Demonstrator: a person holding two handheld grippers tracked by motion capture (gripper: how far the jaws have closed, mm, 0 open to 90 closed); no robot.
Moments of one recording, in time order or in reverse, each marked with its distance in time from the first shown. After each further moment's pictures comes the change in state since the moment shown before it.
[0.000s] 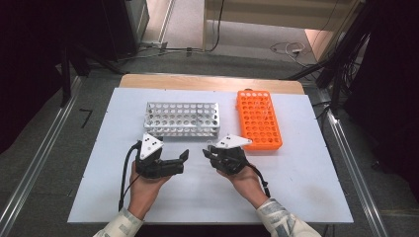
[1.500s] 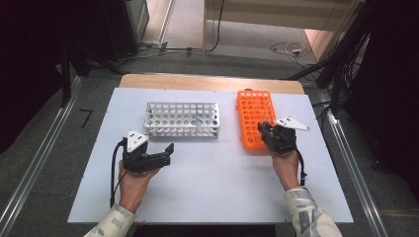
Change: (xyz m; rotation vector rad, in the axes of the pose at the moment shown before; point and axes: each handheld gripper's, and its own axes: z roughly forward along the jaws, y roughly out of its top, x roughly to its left) left arm 0.039 -0.007 0.000 0.020 0.121 -0.079; right arm -0.125 -0.024 -0.058 -0.134 -0.380 0.256
